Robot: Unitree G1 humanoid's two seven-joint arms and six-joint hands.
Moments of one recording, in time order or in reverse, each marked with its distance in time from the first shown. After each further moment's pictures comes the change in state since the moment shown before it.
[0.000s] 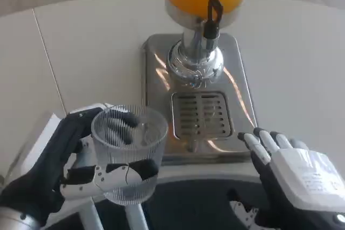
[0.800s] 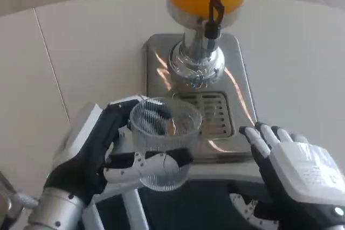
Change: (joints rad) left arm -0.173 -0.090 -0.152 0.150 0.113 0.004 0.055; right arm -0.038 0.033 0.004 0.017 -0.033 0.015 0.016
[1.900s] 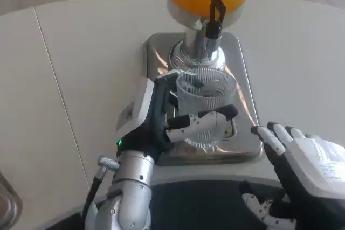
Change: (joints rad) left arm -0.377 -0.238 -0.199 0.489 0.232 0.088 0.372; right arm -0.013 0.002 -0.072 -0.139 -0.006 0.000 0.219
